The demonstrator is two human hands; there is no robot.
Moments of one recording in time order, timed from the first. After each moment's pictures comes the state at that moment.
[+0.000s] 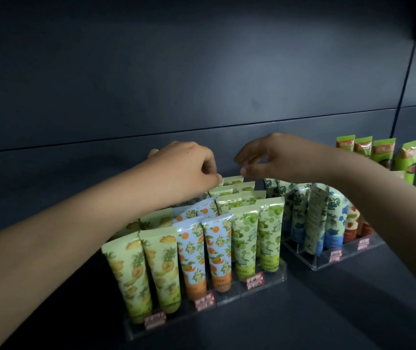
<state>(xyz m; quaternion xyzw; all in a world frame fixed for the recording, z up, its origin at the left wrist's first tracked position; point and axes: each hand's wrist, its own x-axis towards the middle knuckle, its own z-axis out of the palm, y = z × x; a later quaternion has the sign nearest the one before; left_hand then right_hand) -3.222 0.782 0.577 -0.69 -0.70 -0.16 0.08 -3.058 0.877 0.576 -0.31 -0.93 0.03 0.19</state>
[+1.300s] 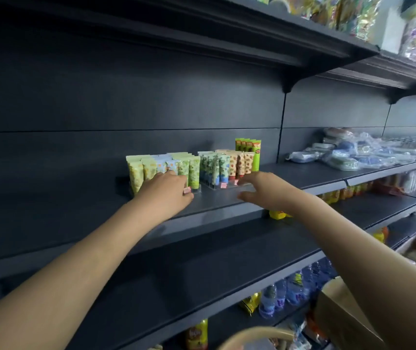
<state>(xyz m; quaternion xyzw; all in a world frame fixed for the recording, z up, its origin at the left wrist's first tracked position) -3.095 0.526 0.526 -0.69 -0.70 -0.16 0.13 -2.886 0.595 0.533 -0.49 -0.86 -0.01 0.14</state>
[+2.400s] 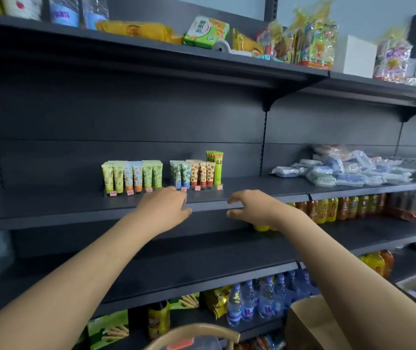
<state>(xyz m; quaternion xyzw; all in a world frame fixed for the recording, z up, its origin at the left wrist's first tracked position) -2.857 0.470 0.529 -0.64 -0.74 -0.08 0.16 -2.673 0.567 0.535 -0.40 -0.91 0.03 0.10</state>
